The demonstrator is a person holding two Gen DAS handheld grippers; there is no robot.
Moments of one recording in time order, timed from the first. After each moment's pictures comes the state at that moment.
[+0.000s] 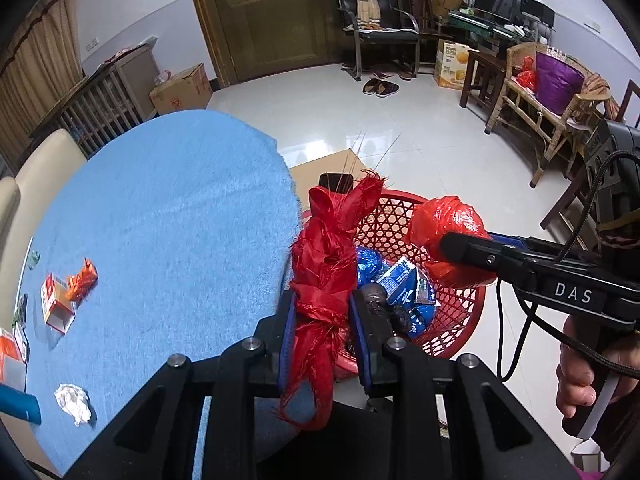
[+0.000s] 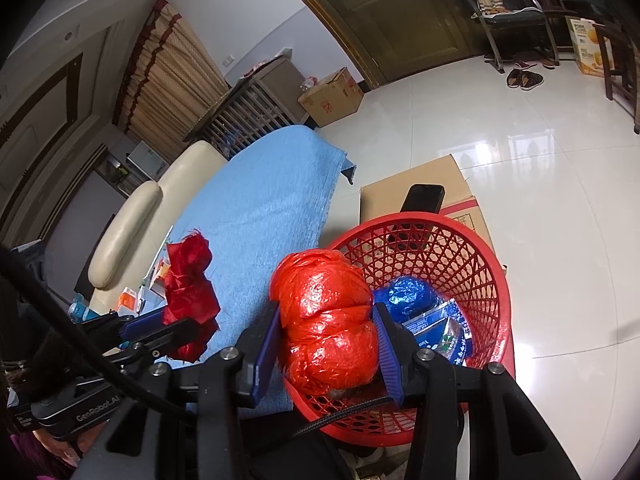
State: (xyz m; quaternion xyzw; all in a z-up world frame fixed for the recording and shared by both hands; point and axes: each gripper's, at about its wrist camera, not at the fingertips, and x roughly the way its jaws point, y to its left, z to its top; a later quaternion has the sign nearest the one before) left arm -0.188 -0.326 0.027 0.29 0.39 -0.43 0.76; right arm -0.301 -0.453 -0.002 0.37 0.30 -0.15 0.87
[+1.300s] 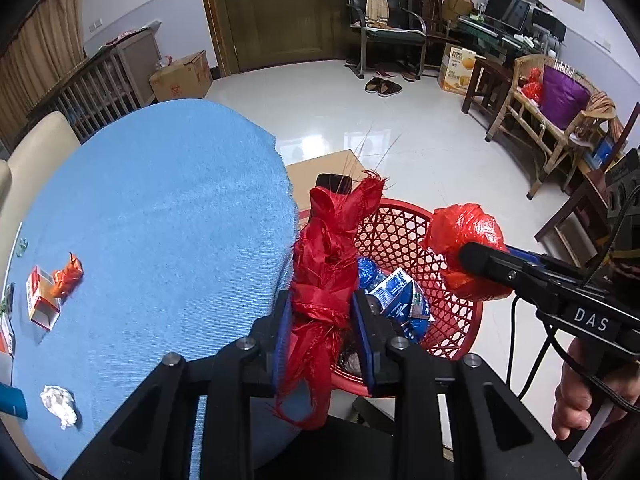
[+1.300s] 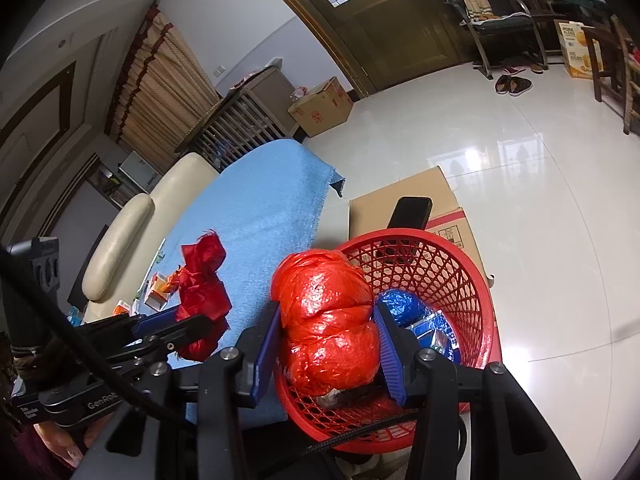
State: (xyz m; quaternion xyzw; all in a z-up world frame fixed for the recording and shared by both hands) left arm -0.171 -0.336 0.024 0.26 0.42 -0.43 0.75; right arm -0.305 -0.464 0.008 0.37 0.29 -0.17 0.86
